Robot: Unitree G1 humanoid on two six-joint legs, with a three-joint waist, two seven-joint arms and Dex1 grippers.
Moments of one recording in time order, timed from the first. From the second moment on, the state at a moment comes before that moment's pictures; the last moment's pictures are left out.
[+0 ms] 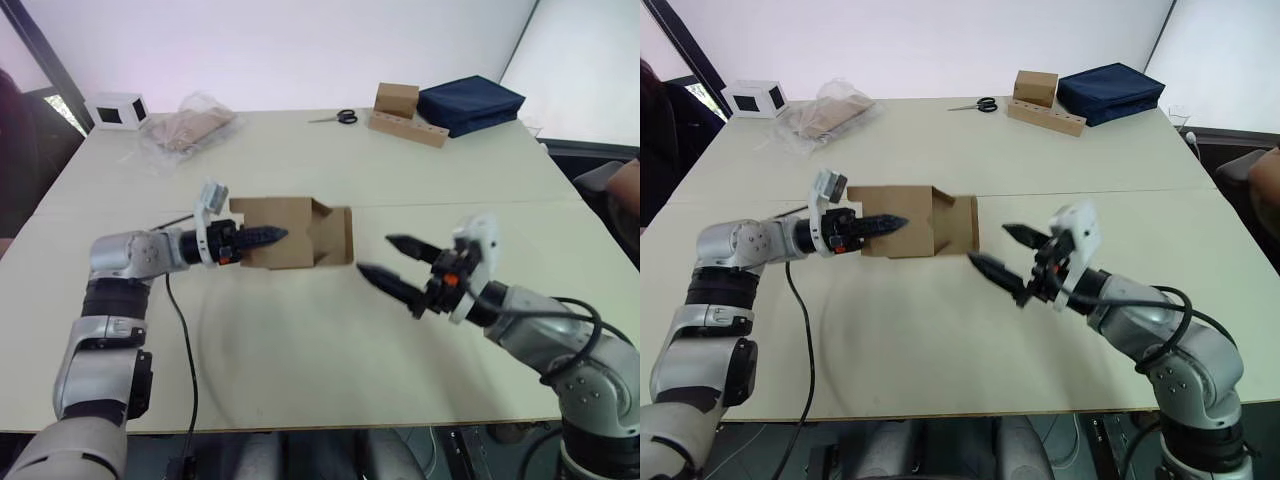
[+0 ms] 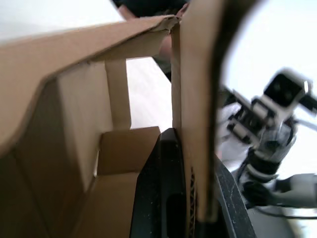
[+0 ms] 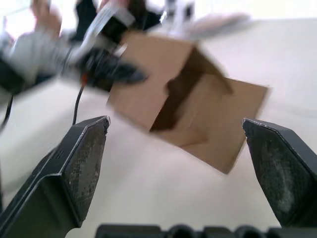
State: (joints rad) left arm -0.87 0.56 0.07 0.49 -0.65 0.98 -1.30; right arm -0.26 -0.50 -0.24 -0.63 1.00 0.88 0.34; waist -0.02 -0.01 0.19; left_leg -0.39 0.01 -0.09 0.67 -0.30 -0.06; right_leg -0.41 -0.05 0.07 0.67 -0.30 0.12
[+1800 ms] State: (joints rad) left arm -0.98 0.54 0.13 0.23 -0.82 0.89 -1.25; right arm -0.71 -0.29 -0.09 -0.33 0.96 0.72 0.29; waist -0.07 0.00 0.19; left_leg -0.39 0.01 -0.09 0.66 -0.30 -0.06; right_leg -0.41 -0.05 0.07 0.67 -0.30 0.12
